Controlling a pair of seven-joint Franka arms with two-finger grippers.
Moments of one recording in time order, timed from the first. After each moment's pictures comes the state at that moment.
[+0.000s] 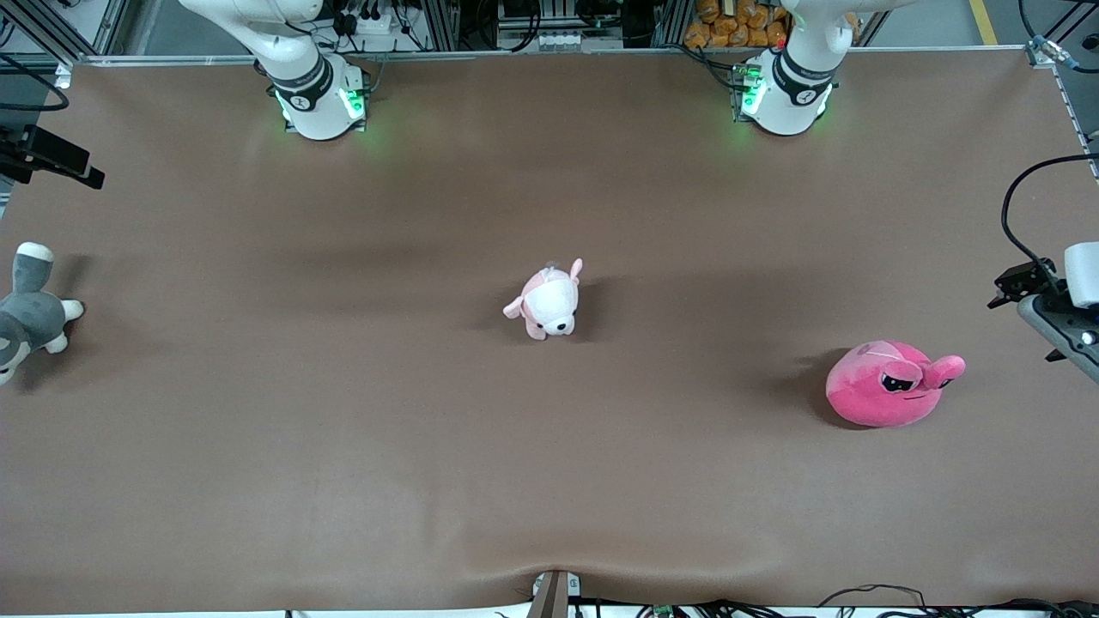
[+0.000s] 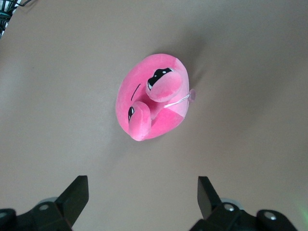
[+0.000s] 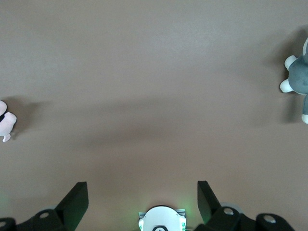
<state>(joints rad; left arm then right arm) 0.06 0.32 0.07 -1.45 0.02 1.76 1.04 -0.11 -0.06 -0.01 -1.54 0.05 1.35 0.00</state>
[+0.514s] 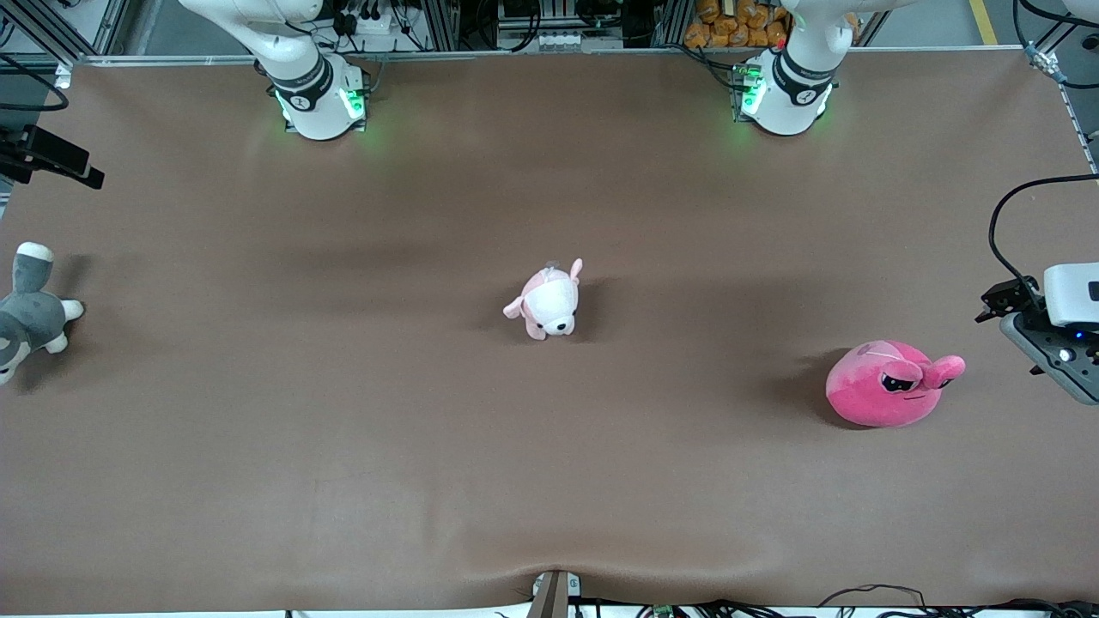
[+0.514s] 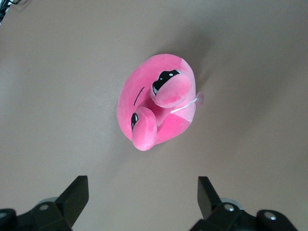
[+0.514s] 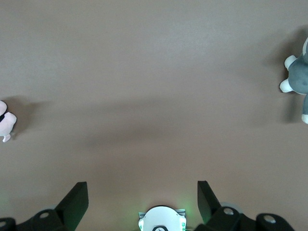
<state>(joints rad) 0.06 0.35 0.07 -1.47 0.02 1.81 1.05 -0.11 -0.06 -0.01 -1.54 0.05 1.35 0.00</state>
